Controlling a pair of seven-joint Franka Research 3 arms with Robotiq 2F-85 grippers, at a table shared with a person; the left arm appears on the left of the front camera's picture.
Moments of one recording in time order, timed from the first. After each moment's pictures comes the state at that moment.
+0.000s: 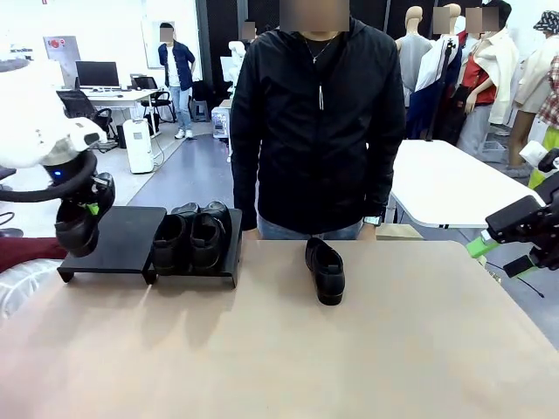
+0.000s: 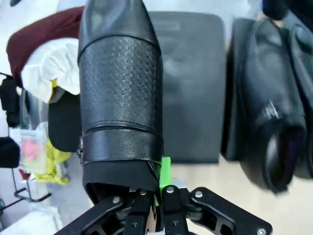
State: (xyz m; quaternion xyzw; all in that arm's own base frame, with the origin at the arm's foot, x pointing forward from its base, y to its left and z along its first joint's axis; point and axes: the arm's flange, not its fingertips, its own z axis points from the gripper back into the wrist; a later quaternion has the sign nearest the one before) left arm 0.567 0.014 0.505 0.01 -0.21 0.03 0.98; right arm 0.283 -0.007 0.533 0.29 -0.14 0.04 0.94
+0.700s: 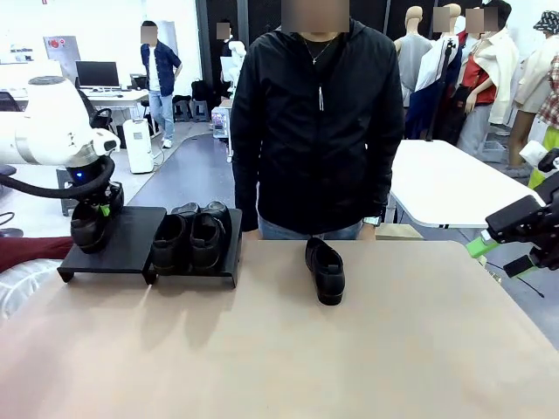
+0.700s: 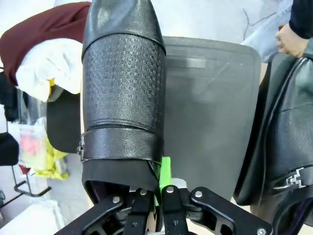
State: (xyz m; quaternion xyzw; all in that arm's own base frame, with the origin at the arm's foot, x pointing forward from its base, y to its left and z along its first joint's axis) left arm 0.652 0.028 0.471 0.02 -0.17 0.04 0.98; right arm 0.283 -0.007 0.533 0.29 -0.14 0.04 0.94
